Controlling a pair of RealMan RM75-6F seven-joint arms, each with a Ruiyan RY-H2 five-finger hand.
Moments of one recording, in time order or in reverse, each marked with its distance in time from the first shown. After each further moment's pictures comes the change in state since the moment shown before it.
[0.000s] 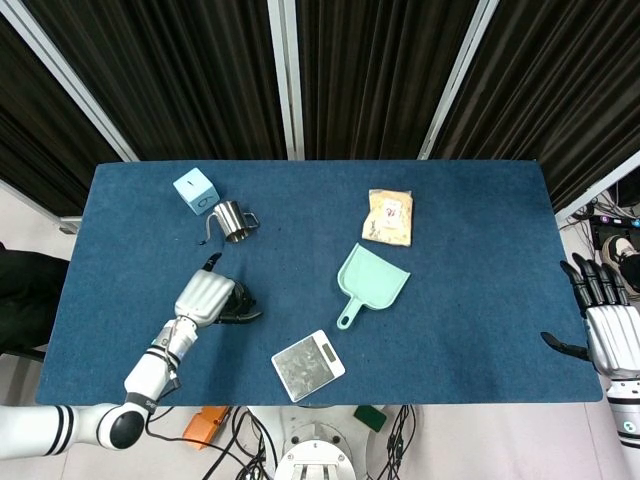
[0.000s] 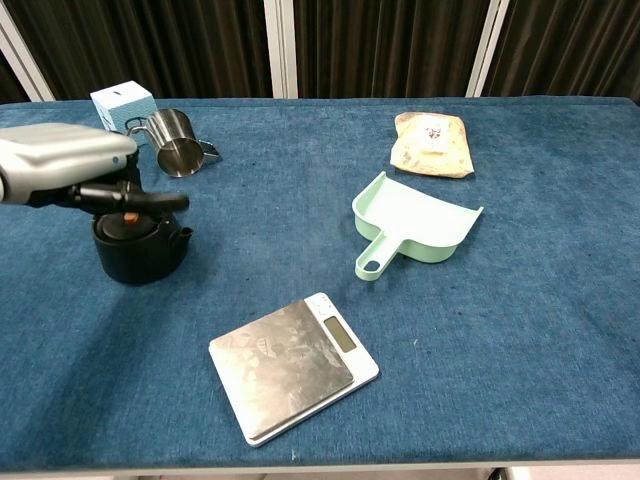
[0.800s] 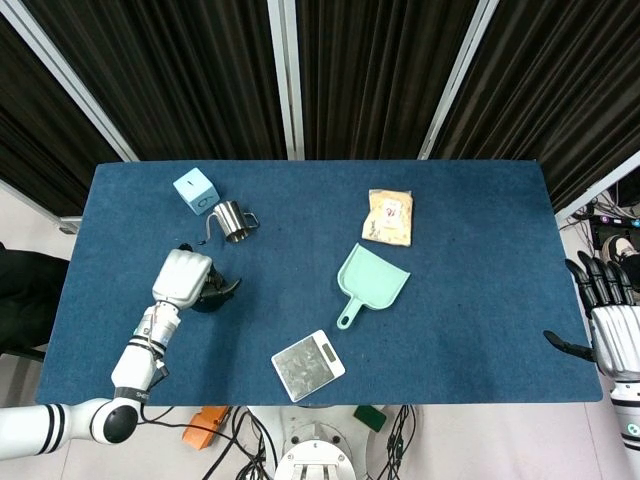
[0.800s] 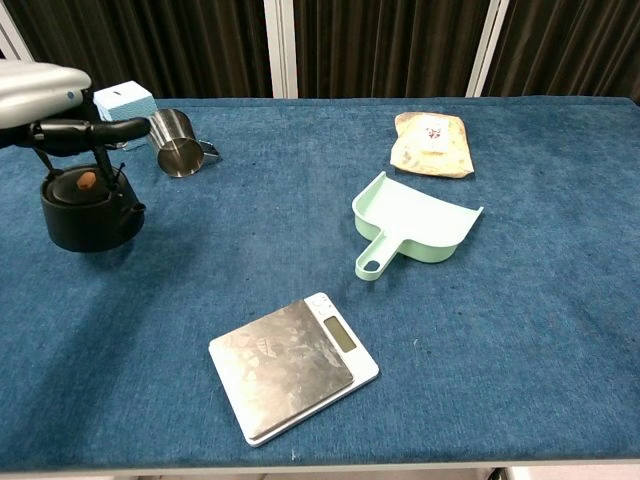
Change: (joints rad) left arm 0.028 0.031 -0.048 0.006 0.002 0.122 0.009; right arm -0.009 0.018 0.008 -0.025 -0.013 0.032 -0.011
